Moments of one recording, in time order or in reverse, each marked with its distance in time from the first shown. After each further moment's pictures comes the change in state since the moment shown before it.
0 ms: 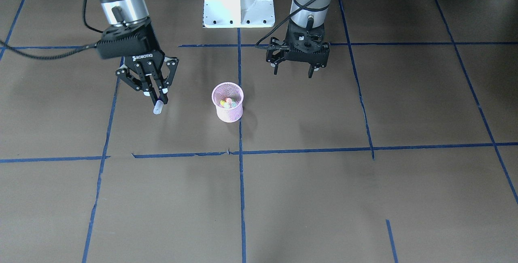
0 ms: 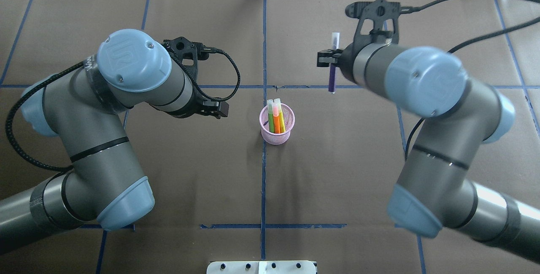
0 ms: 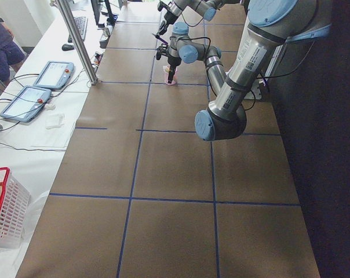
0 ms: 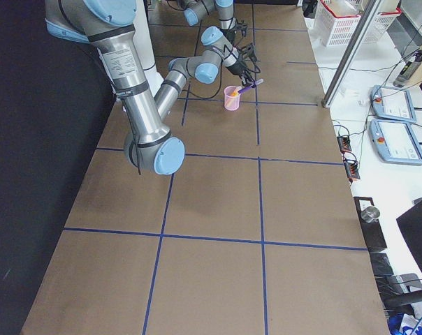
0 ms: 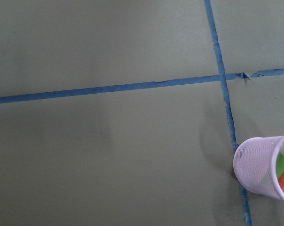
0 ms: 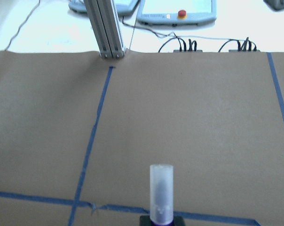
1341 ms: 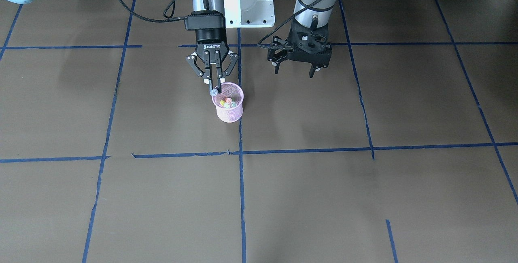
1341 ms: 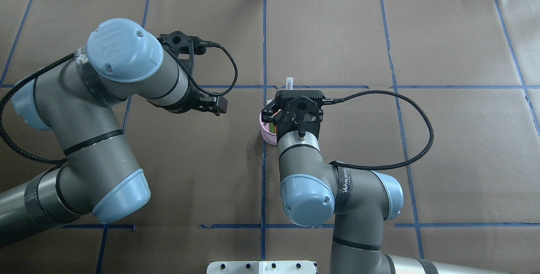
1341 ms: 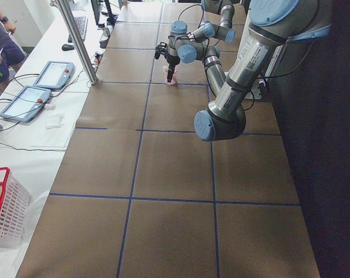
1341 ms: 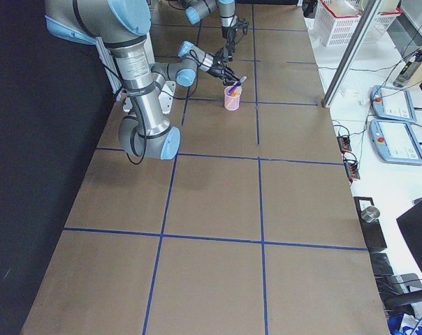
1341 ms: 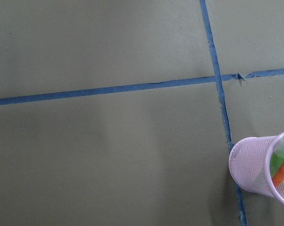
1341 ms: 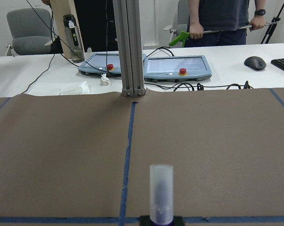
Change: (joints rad) left arm -0.029 0.002 -0.005 -0.015 -0.053 0.012; right arm -0.302 0.094 -0.220 0.002 -0.504 0.176
